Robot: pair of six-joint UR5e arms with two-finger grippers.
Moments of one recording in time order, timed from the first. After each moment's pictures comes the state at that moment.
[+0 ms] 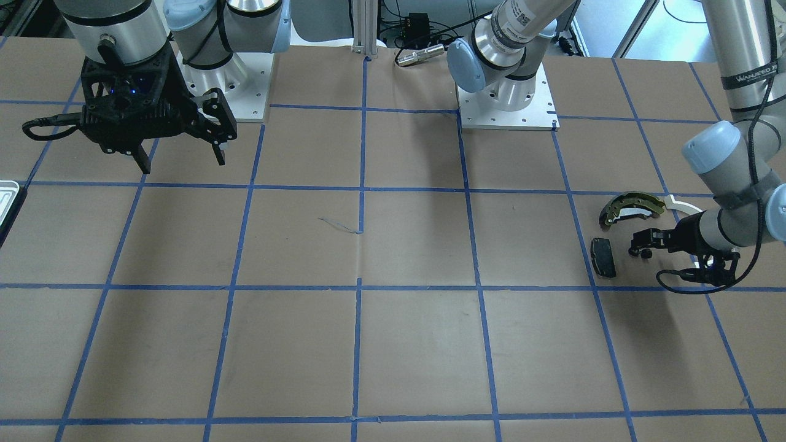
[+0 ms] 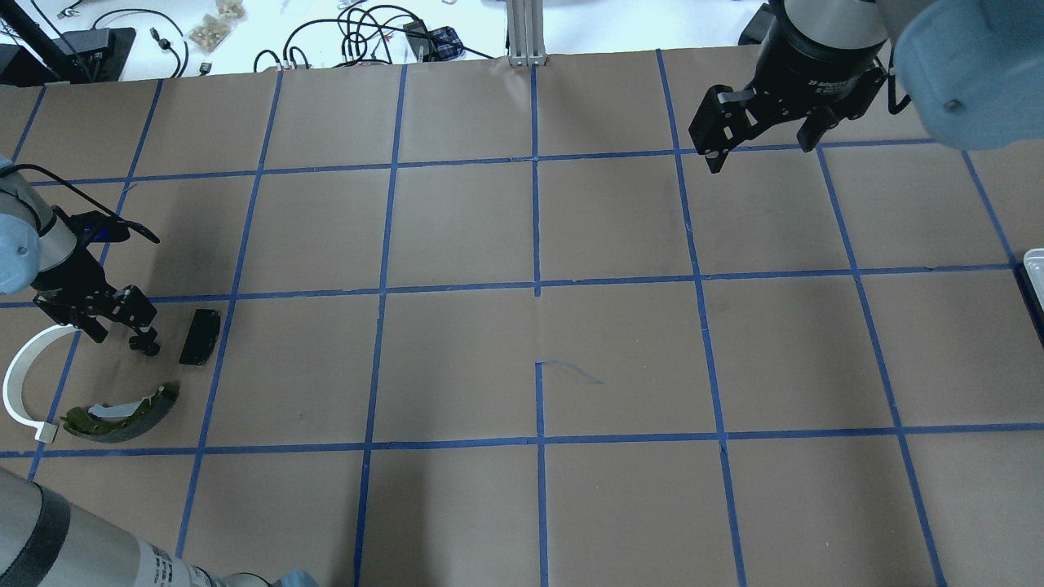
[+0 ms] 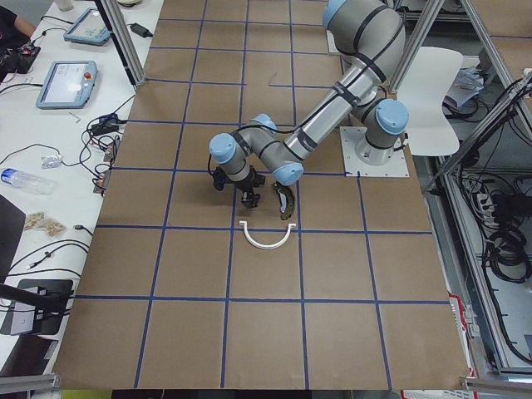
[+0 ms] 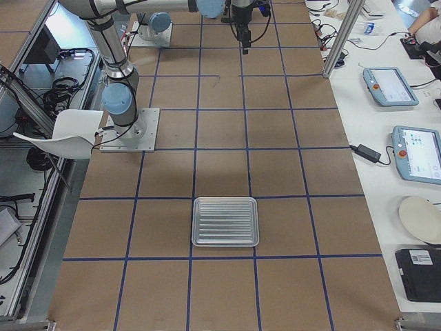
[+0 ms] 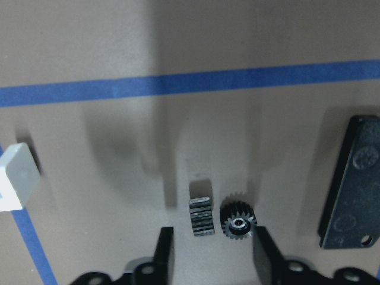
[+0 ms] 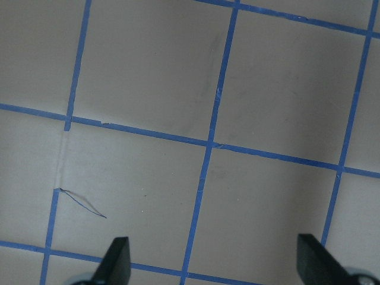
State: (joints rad) left arm -0.95 -2.00 -1.77 -1.19 1.73 0.67; right arm 1.61 -1.56 1.54 -1.65 -1.58 -0.16
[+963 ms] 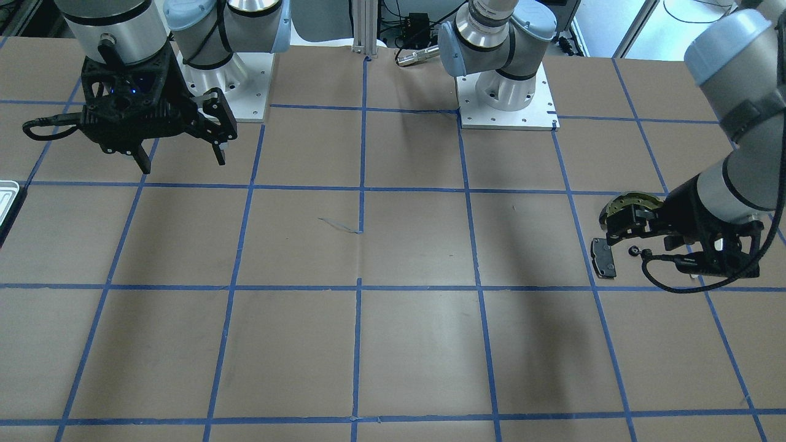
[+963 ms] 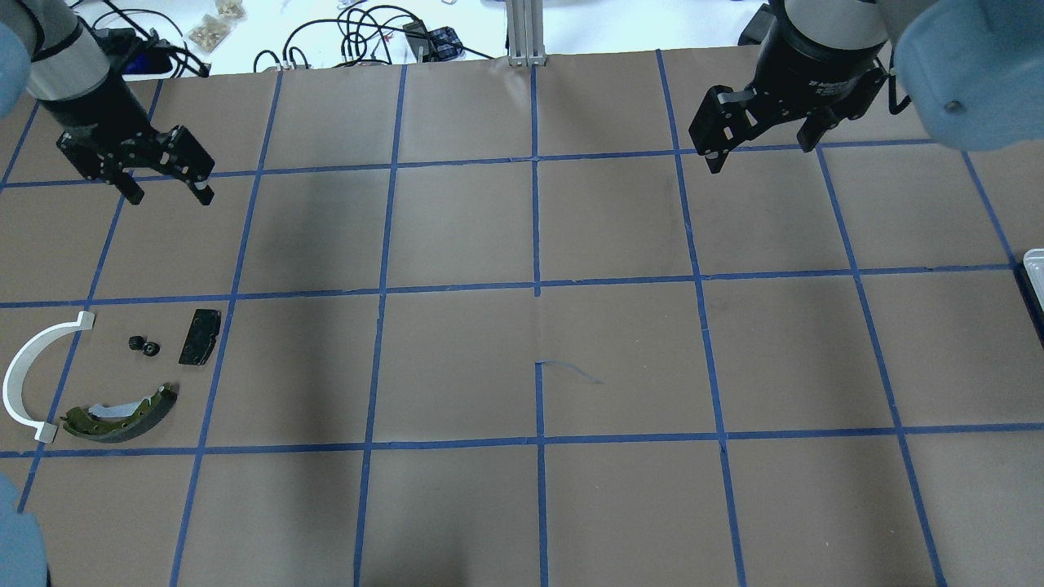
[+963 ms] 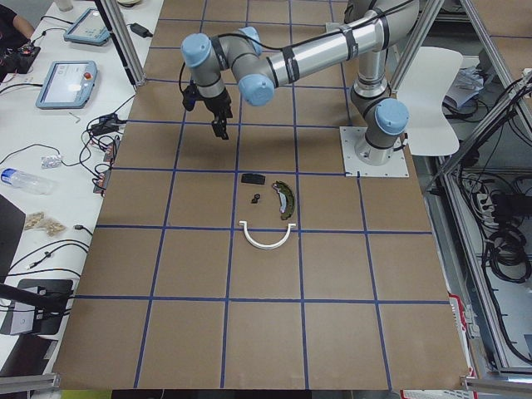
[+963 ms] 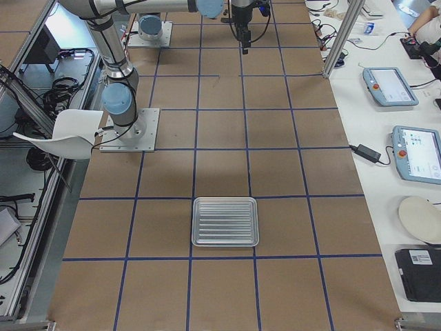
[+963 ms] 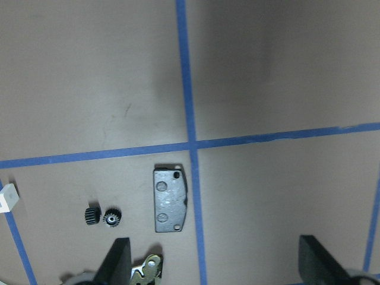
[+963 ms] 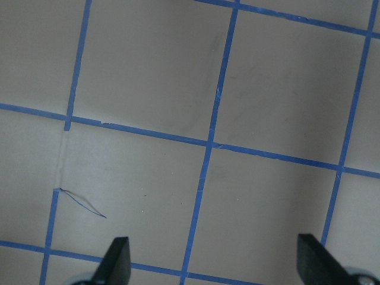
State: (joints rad) left arm -1.30 -1.82 -1.43 -1.59 1.61 0.35; right arm 1.61 -1.56 1.54 -1.65 -1.58 -0.16
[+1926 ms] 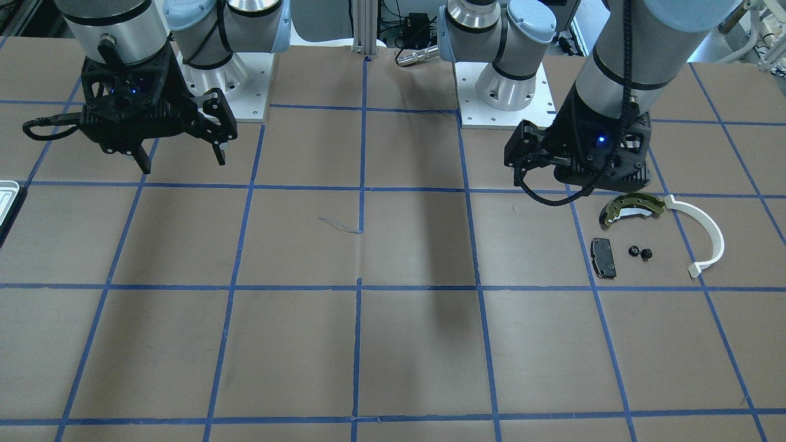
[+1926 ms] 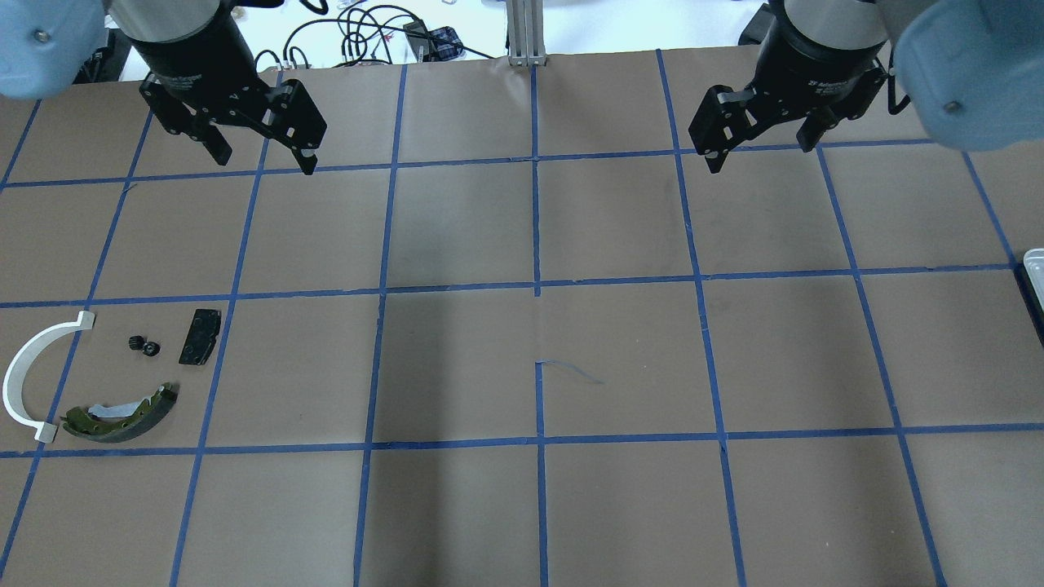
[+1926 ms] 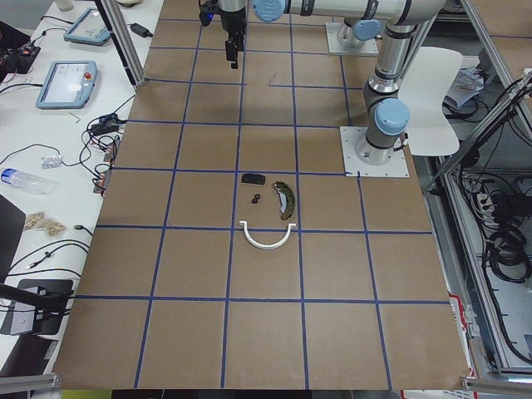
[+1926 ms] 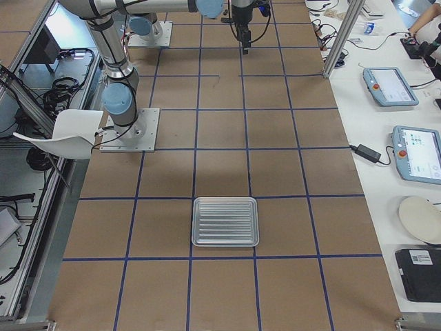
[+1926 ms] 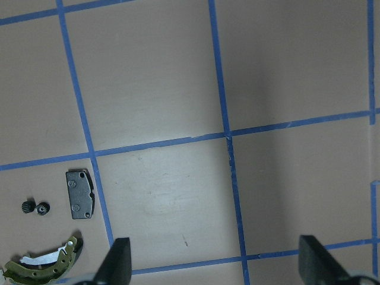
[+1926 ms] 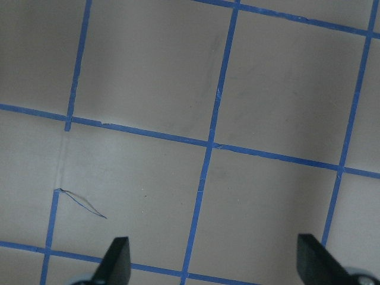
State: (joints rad) left arm -1.57 -1.69 -1.42 -1.65 1.60 0.18; right arm 1.61 -1.56 1.54 -1.65 -1.58 -0.16
